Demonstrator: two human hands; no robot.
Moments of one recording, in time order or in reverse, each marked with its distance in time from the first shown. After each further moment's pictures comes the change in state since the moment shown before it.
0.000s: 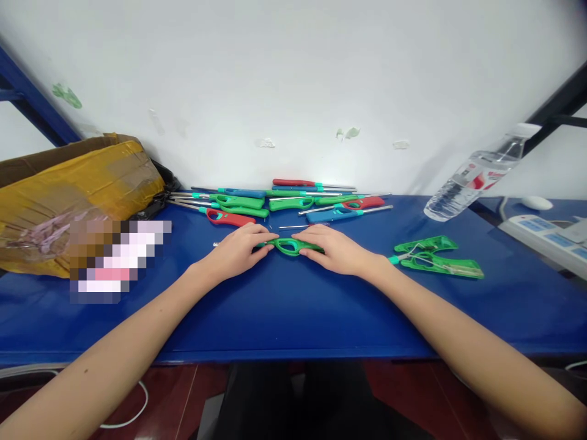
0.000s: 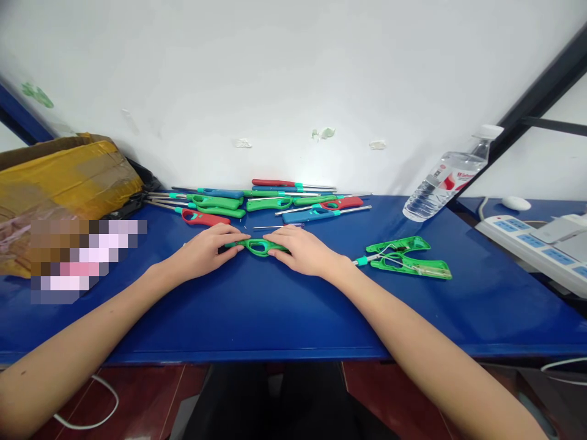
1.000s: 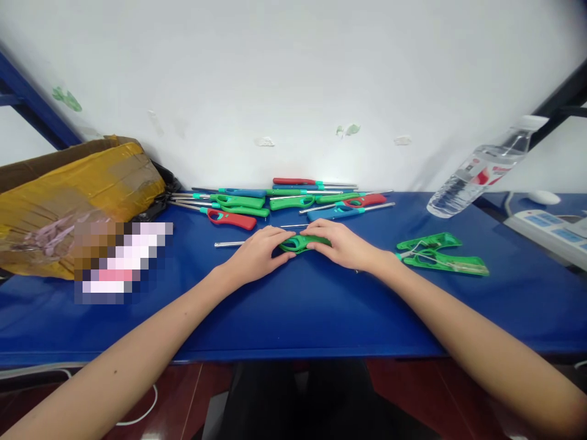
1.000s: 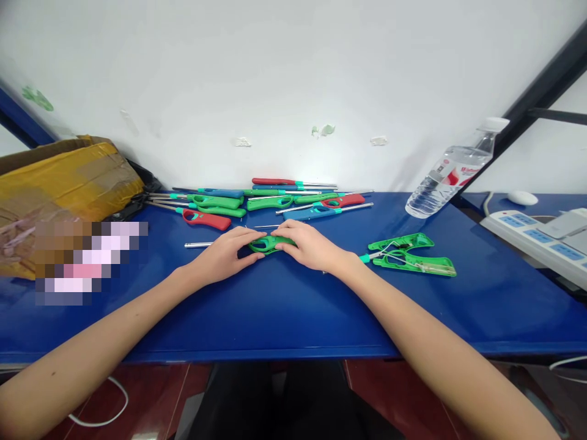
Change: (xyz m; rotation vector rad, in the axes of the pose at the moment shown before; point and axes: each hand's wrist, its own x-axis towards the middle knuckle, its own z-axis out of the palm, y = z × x) left_hand 0.013 0.019 0.025 -0.062 0.079 0.056; right_hand -0.004 0.009 -0.005 0.093 0.059 0.059
